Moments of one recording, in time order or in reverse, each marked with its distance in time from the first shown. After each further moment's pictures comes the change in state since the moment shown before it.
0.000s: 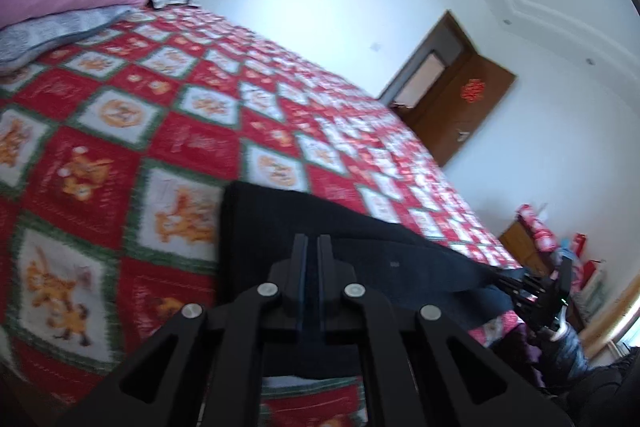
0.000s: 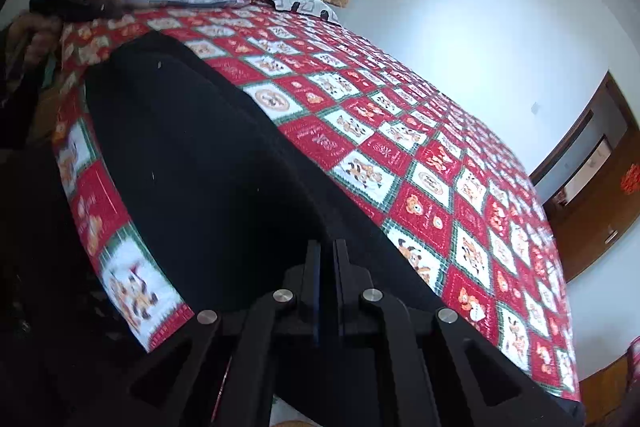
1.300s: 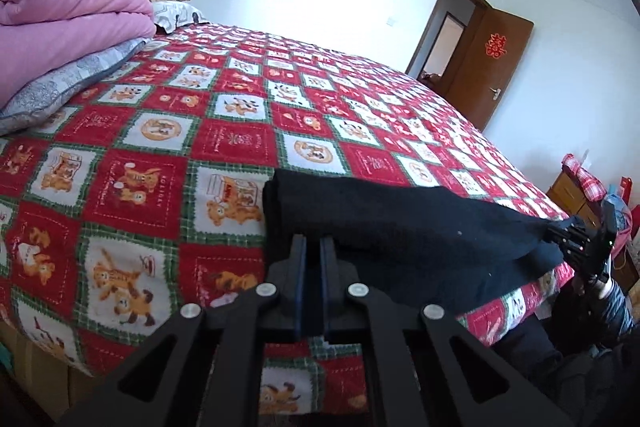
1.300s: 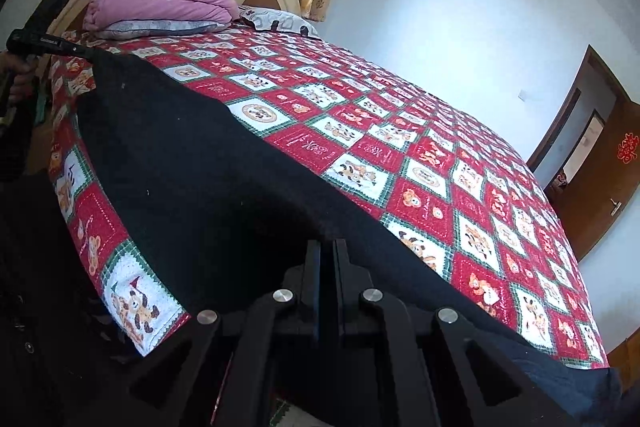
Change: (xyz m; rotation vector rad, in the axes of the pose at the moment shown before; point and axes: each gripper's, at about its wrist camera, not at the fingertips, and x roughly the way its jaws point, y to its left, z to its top) left arm -0.025 -0.015 -0.018 0.190 0.035 0.153; right arm -0.002 -0.009 -0.014 0.126 -0.076 0.007
